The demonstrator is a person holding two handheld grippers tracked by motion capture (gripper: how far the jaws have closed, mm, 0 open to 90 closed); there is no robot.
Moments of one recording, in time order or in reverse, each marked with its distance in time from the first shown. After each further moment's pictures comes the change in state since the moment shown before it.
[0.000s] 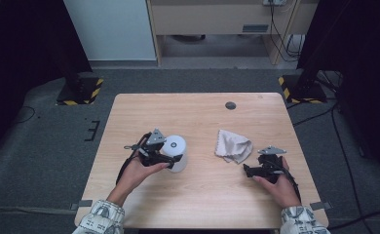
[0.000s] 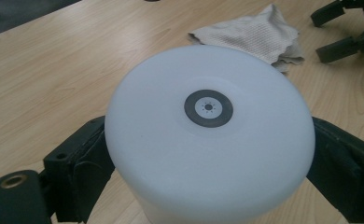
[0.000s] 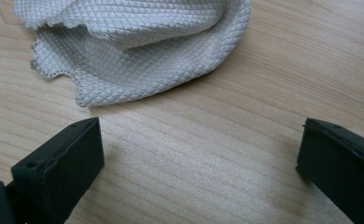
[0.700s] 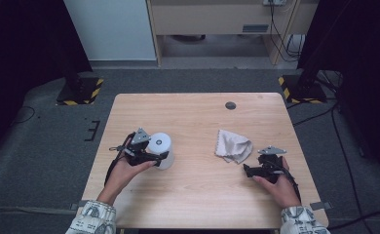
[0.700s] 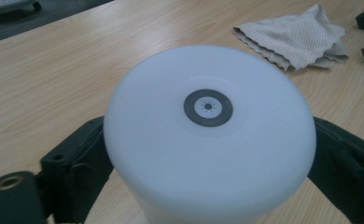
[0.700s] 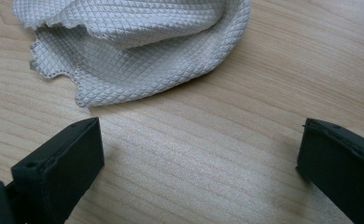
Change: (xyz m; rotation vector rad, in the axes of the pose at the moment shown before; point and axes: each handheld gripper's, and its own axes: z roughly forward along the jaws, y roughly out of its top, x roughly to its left) left arm 0.032 -0.023 -0.028 -0.028 0.101 -0.067; right arm 0.000 0.000 0.000 0.001 0.001 0.000
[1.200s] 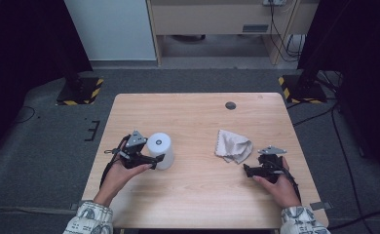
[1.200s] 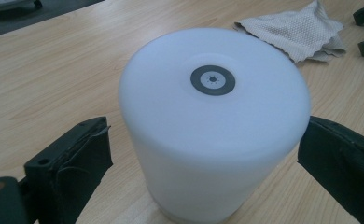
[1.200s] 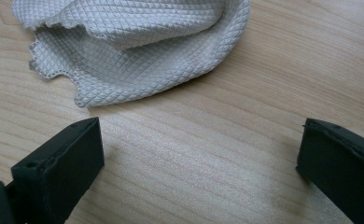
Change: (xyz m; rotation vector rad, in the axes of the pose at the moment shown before) left arm 0.002 -0.009 -0.011 0.000 -0.002 -0.004; right arm 0.000 0.000 0.000 0.000 -0.001 0.002
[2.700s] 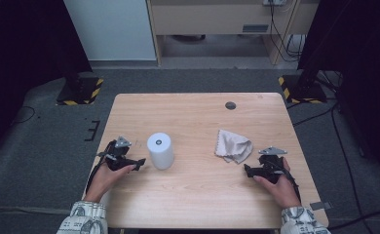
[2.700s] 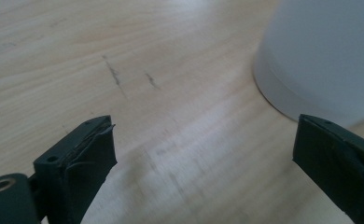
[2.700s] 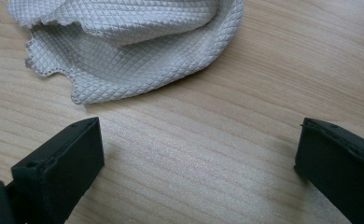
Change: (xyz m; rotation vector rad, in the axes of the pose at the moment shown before) left arm 0.049 -0.060 -0.004 0.230 0.124 -0.073; right arm 0.000 -0.002 -0.002 -0.001 -0.013 0.009
